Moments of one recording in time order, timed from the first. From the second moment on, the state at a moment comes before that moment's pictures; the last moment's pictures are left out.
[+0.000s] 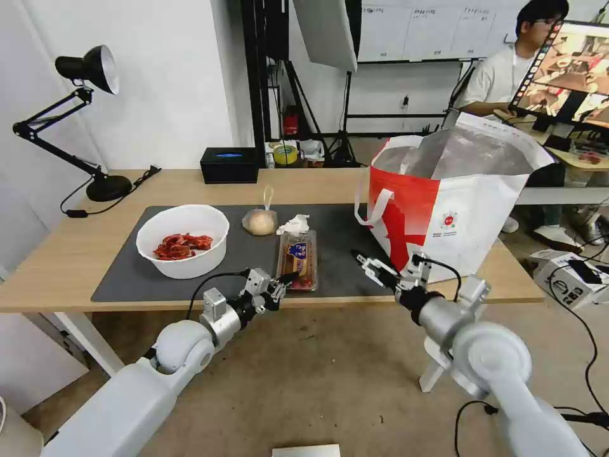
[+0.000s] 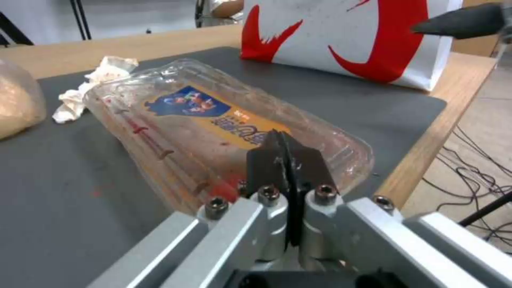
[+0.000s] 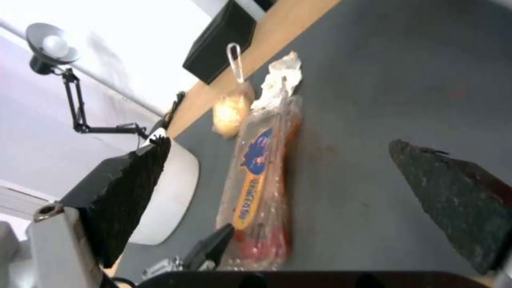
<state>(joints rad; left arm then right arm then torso) 0.98 -0.94 -0.05 -1.77 -0.58 0.08 0.28 -1.09 1.12 0.35 2.10 1.47 -0.49 0.44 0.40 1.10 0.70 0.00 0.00</state>
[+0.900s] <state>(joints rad) 0.99 -0.96 -0.06 -1.76 -0.58 0.08 0.28 -0.65 1.26 0.10 1.72 1.61 -0.68 0.69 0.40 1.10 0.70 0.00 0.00</state>
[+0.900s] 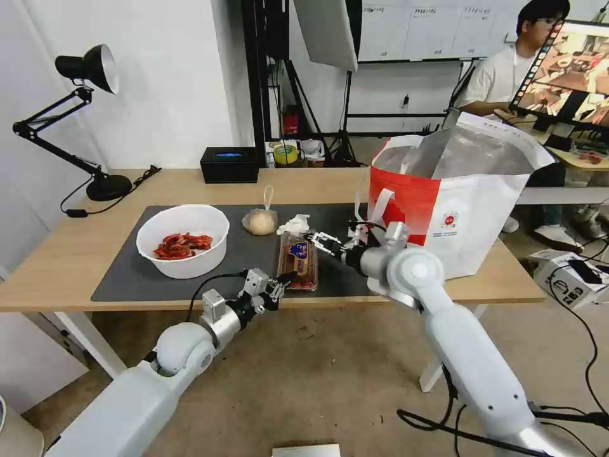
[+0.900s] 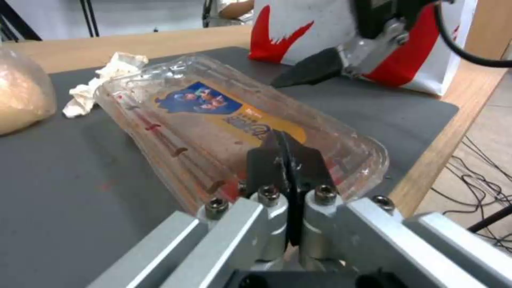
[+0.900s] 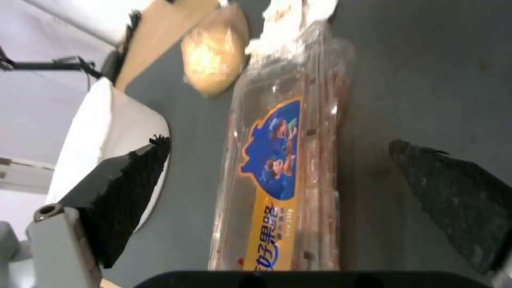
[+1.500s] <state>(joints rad) 0.99 -0.96 -0.06 -1.76 -0.58 0.08 0.28 -0.58 1.34 0.05 1.61 1.65 -0.72 0.78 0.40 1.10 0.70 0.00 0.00</state>
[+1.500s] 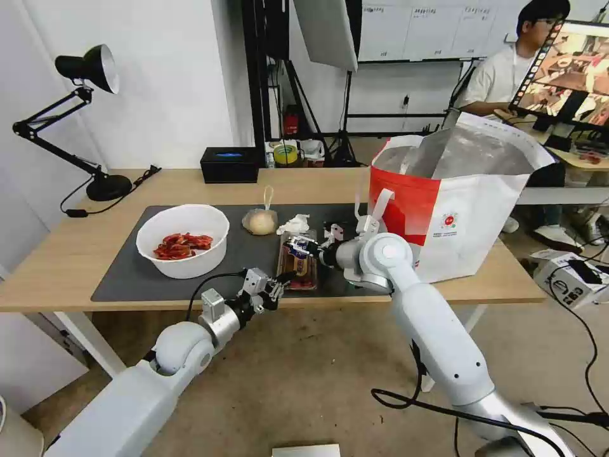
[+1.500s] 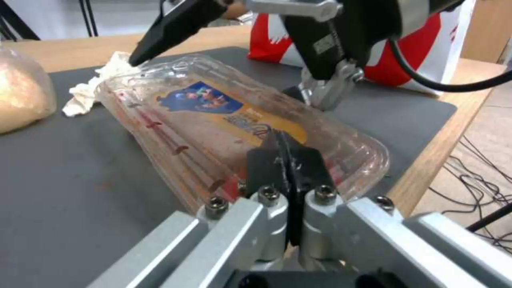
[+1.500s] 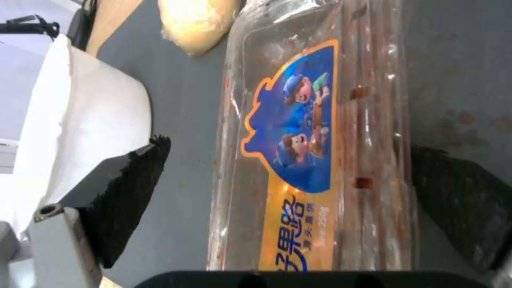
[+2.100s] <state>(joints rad) 1.00 -0.96 -0.07 -1.77 -0.58 0.08 0.28 -0.57 1.35 0.02 1.59 1.71 -0.72 0.83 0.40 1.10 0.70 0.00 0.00</state>
